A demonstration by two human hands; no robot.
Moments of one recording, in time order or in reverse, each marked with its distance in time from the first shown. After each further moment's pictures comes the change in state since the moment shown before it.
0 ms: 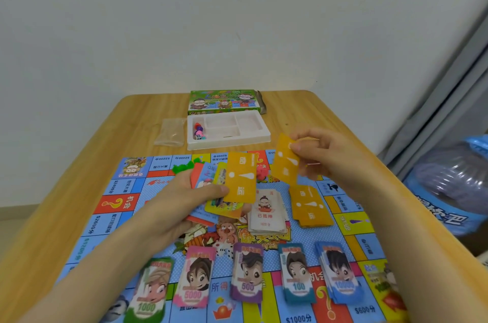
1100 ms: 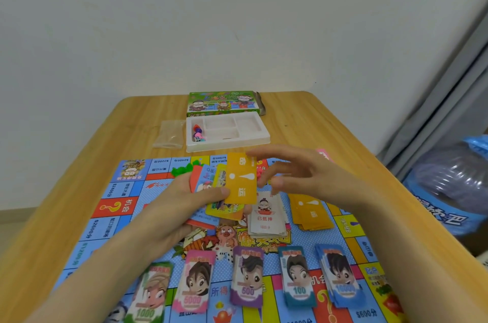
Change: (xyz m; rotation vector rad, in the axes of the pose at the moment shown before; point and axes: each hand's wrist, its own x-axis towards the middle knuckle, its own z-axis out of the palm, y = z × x) left_hand -0.004 0.002 0.002 -0.068 -0.089 0.042; right_hand -0.008 0.000 0.015 -0.178 -0.415 -0.237
